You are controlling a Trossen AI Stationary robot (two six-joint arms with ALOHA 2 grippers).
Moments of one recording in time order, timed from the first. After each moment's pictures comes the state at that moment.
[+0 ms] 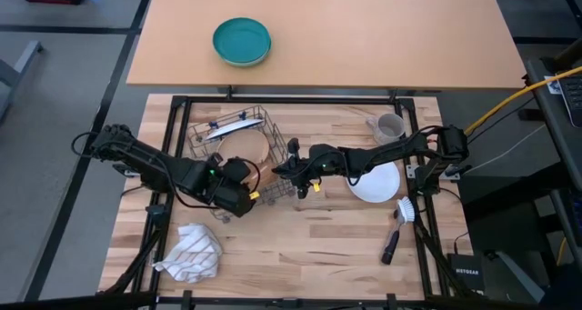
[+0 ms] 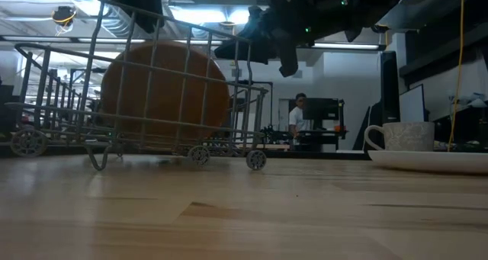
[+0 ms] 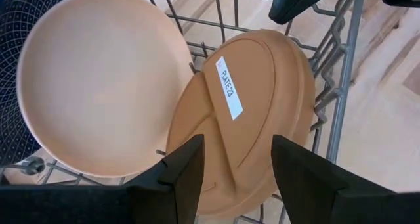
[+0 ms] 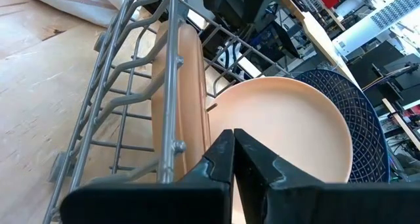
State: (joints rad) left arm -0.39 1.52 1.40 -1.22 -0.61 -1.02; right arm 0.01 1.73 0.98 0.45 0.02 -0.74
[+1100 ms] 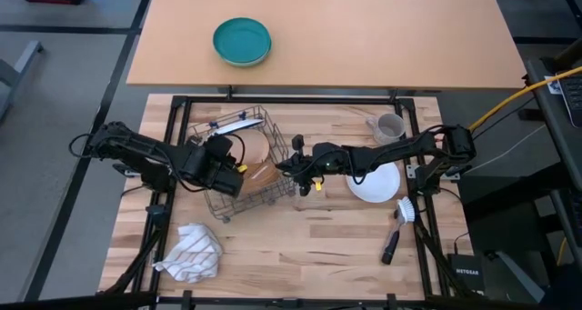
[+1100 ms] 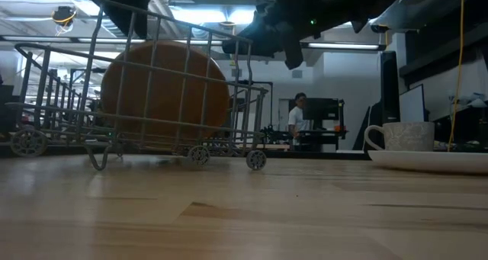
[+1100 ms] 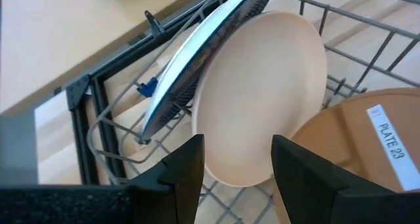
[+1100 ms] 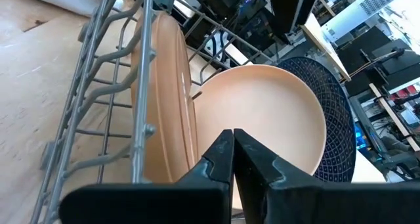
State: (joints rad) left arm -0.28 1.48 1.39 -1.57 -0.77 -1.34; right arm 0.01 1.67 0.98 0.38 0.09 -0.73
